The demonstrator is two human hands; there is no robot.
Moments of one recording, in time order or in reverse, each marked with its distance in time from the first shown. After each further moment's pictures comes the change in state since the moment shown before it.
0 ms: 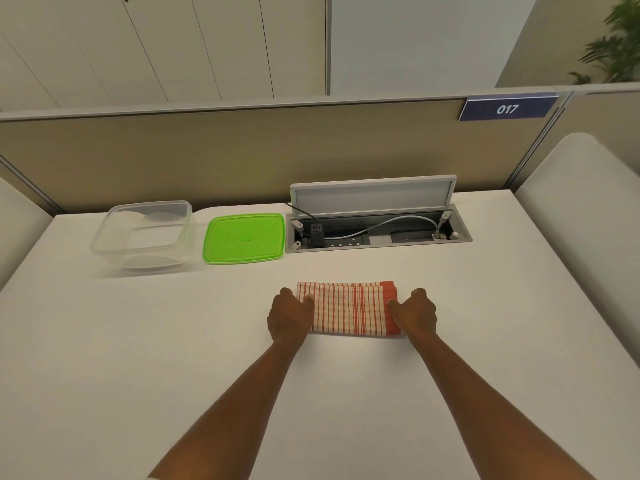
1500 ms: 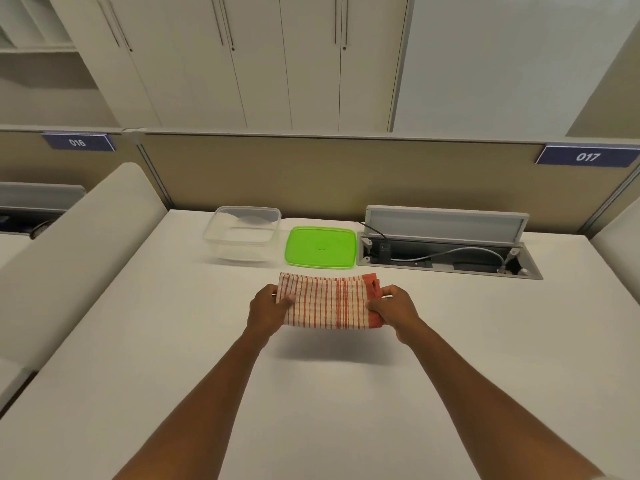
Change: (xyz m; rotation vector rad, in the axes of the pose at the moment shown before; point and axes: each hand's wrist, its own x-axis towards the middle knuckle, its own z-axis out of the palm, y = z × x) left_hand -0.001 -0.128 -0.171 -0.444 0.036 0.073; right_hand -0.108 -0.106 0.074 0.308 -0.421 -0.257
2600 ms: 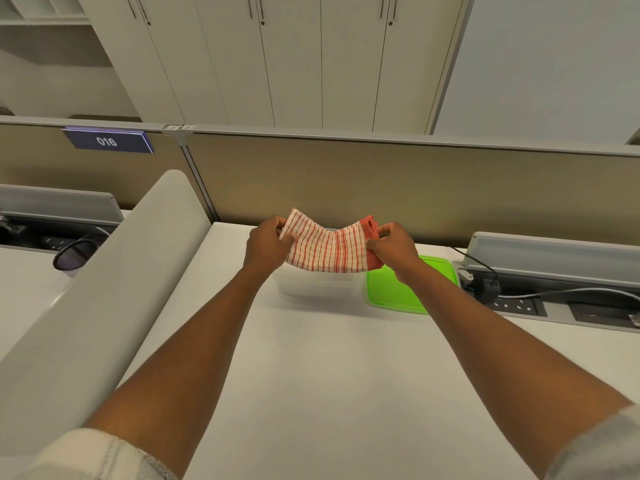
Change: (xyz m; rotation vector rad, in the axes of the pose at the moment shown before) left_hand 0.282 0.009 -0.174 0.271 0.151 0.275; right_hand 0.133 -0.218 0.217 -0.112 0.098 -0.222
